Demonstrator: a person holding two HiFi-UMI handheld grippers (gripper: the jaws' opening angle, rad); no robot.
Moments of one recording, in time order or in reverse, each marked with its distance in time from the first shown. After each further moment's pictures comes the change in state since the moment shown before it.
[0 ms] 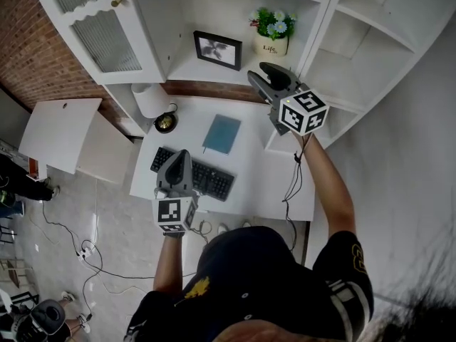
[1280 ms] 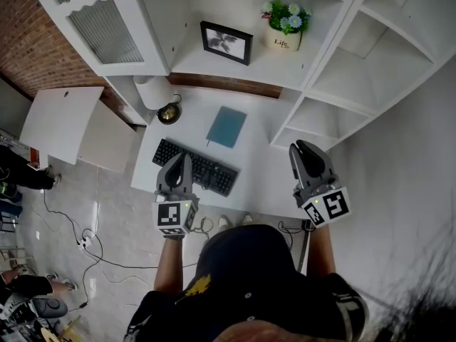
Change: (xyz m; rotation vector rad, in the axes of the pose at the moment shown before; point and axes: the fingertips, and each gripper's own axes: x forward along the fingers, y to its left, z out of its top) left arm -0.003 0.012 -0.019 -0.024 0.041 0.027; right arm -0.165 0.078 -0.054 -0.001 0.013 -0.196
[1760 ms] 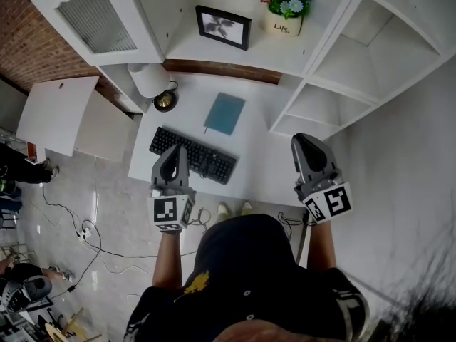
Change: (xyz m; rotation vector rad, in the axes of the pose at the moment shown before) left arm -0.003 0.002 -0.001 0.010 0.006 0.008; right arm -0.004 0.003 0.000 -0.037 0.017 0.000
